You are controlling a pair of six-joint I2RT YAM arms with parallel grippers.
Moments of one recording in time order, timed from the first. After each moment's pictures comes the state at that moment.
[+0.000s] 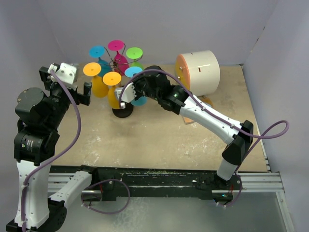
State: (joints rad) left arm -0.19 0.86 1.53 -0.69 -0.01 0.30; right arm 0.92 1.73 1.78 -0.38 0.10 -1.38
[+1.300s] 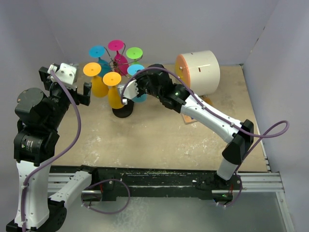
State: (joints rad) left arm -0.19 0.86 1.53 -0.69 -0.01 0.30; right arm 0.88 1.73 1.76 -0.35 0.12 -1.38
